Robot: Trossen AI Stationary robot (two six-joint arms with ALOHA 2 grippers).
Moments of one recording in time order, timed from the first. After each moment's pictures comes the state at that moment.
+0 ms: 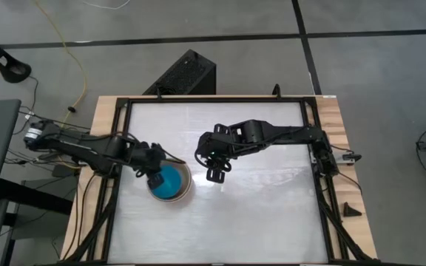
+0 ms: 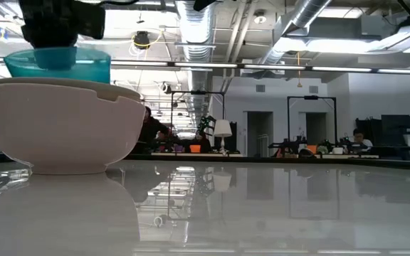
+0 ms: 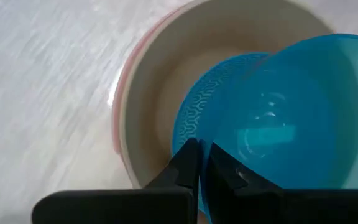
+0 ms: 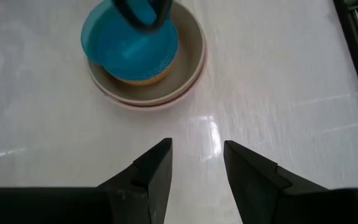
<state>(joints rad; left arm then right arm) -0.16 1.08 0.88 -0.88 -0.12 -0.67 0.13 2.00 2.33 -1.28 0.19 0.21</state>
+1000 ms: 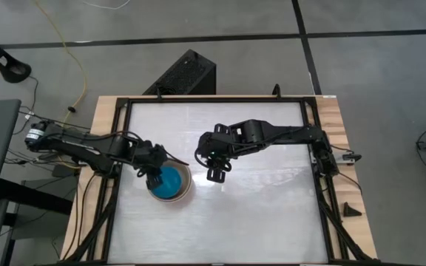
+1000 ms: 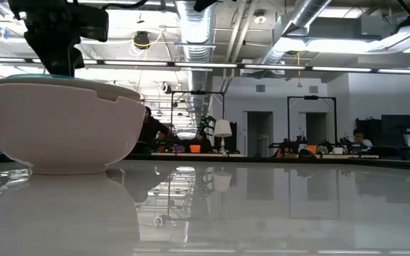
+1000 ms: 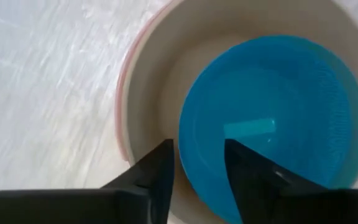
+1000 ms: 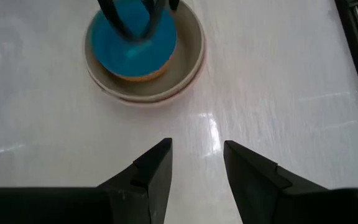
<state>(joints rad) -0.13 1.11 0.89 -0.90 -0.09 -0.52 0.13 2.00 2.33 -1.29 0.18 0.21</state>
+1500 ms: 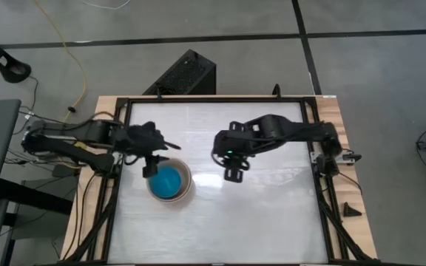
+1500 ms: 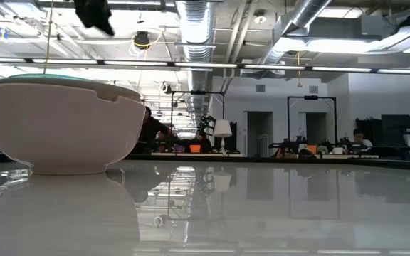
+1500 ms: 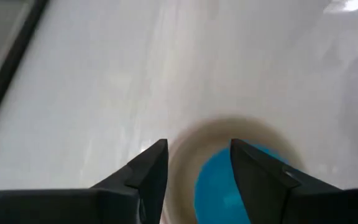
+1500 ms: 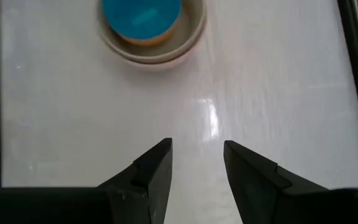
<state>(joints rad) -0.08 1.04 1.15 -0.89 -0.16 -0.18 0.16 1.90 2.33 -1.47 0.18 0.22</state>
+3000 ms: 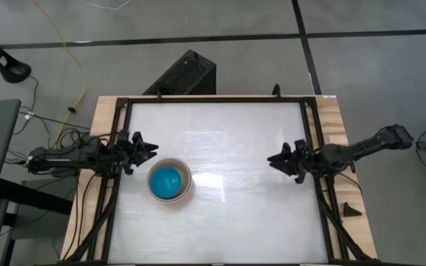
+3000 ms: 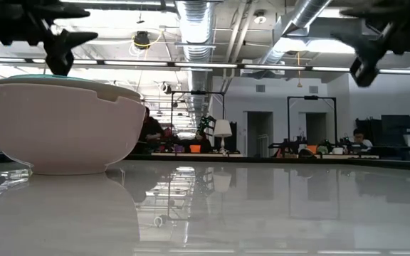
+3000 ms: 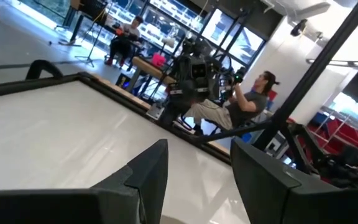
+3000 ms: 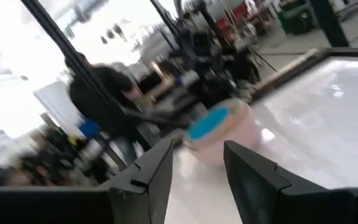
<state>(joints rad) -0.01 0.10 0.17 0.11 -0.10 -0.52 0.28 0.42 0.08 0.49 0.26 0.59</state>
